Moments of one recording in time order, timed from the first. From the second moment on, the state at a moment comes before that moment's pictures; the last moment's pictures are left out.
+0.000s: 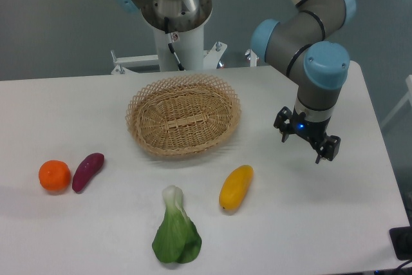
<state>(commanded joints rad) 2.69 -1.98 -1.64 -0.96 1.54 1.42</state>
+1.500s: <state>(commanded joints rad) 2.55 -2.04 -1.62 -0.94 1.44 1.04</state>
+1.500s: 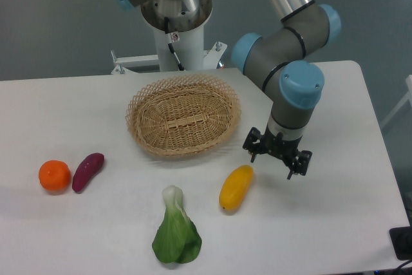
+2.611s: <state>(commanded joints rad) 2.45 -2.12 -1.58 -0.94 1.44 0.99</state>
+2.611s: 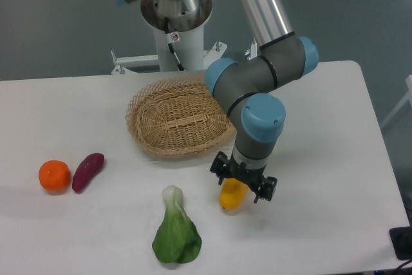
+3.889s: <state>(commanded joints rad) 2.41 -2.16 -1.59 -0.94 1.55 0.99</state>
